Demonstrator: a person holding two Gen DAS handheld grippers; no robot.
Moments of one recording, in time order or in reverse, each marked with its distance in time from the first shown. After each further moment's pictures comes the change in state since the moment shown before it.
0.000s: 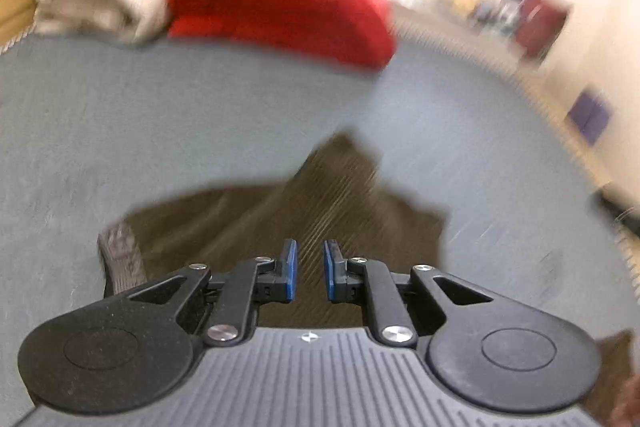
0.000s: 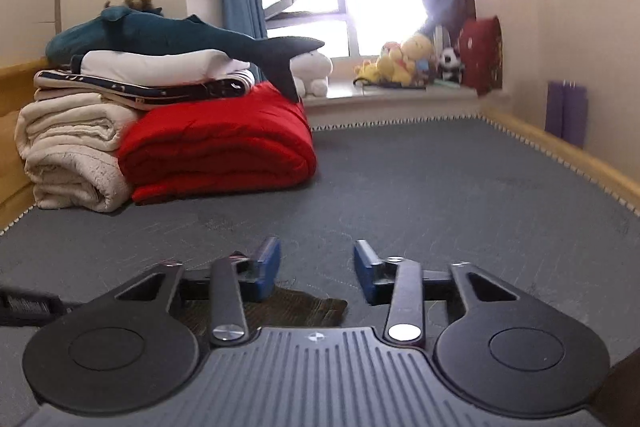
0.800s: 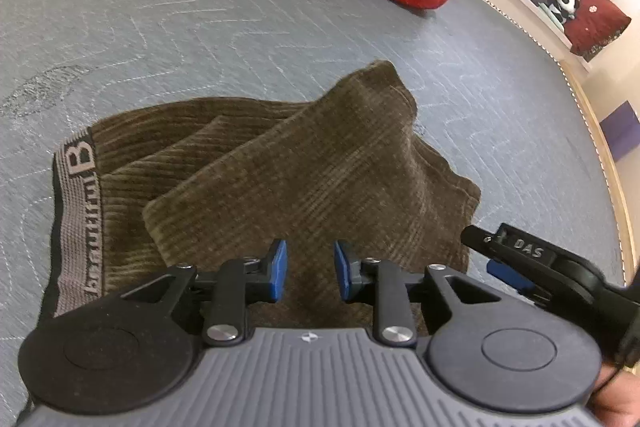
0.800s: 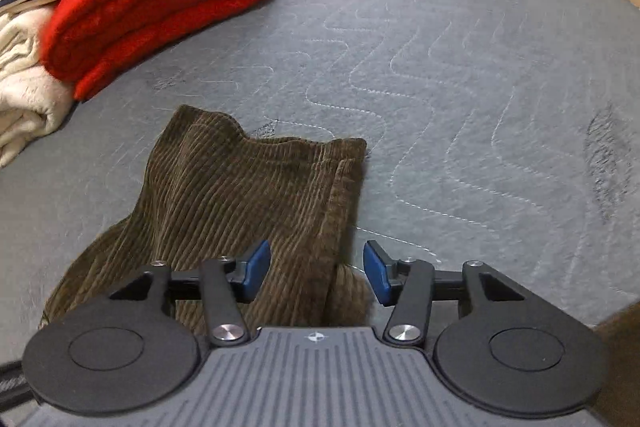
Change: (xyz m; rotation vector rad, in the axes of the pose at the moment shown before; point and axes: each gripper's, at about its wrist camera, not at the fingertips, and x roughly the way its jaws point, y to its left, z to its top) left arm 0.071 0.010 0.009 -0.172 0.183 -0.002; right arm 0.169 0.006 -0.072 0.232 0.545 -0.046
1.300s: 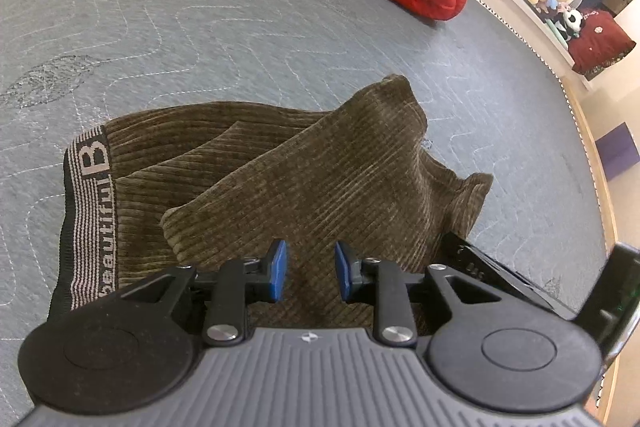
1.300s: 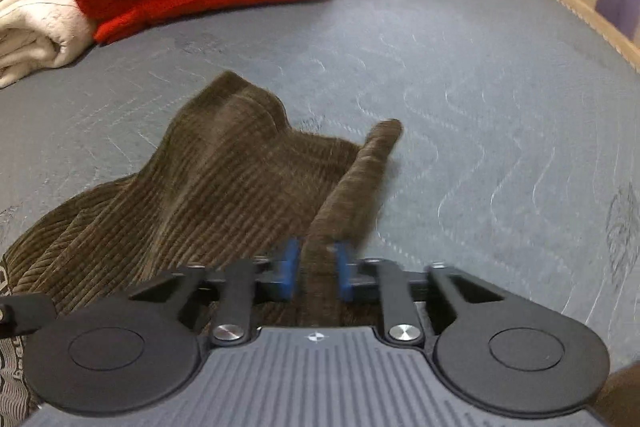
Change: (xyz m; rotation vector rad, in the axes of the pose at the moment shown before) left arm -0.008 0.020 0.014 -0.058 0.020 -0.032; right arm 0.008 0.054 -0.010 -0.285 -0.074 -0.043
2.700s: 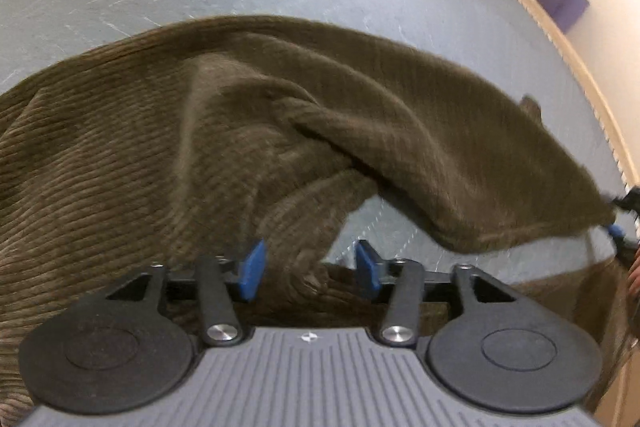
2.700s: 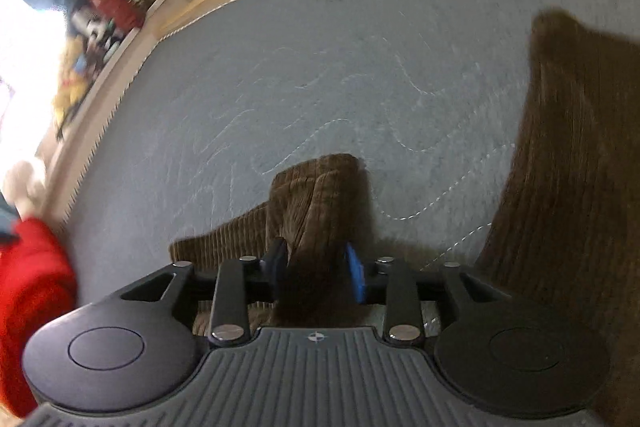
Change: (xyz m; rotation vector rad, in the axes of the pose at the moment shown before) left arm 0.086 -0.116 -0.077 0.409 0.109 -0.061; right arm -0.075 -0.432 -0.092 1.133 -0.226 -0.153
